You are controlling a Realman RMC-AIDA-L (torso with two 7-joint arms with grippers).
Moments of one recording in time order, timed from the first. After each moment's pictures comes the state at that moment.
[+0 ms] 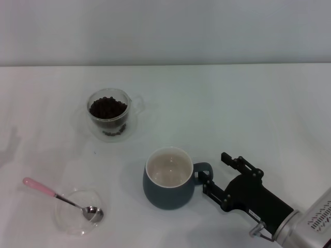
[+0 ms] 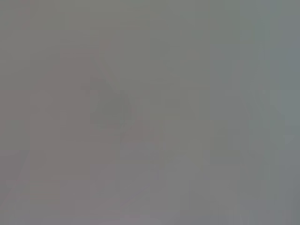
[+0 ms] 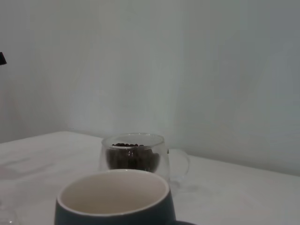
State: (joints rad) left arm -0.37 -2.08 0.38 -0.03 -2.17 -1.46 2.64; right arm 0.30 2.01 0.02 0.52 -1.92 -1.14 -0.05
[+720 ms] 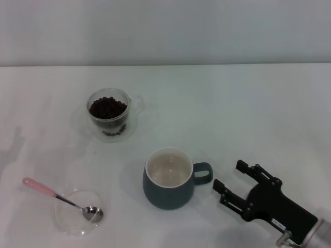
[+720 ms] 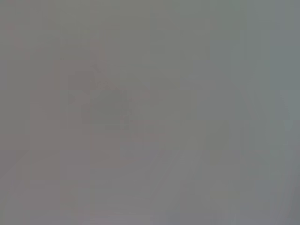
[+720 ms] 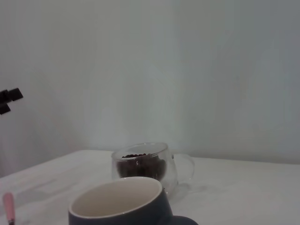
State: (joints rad) left arm -0.38 -2.08 0.39 -0.04 -2.16 -1.46 2.64; right arm 0.28 2.00 -0.12 0.34 -1.94 -1.31 0.27
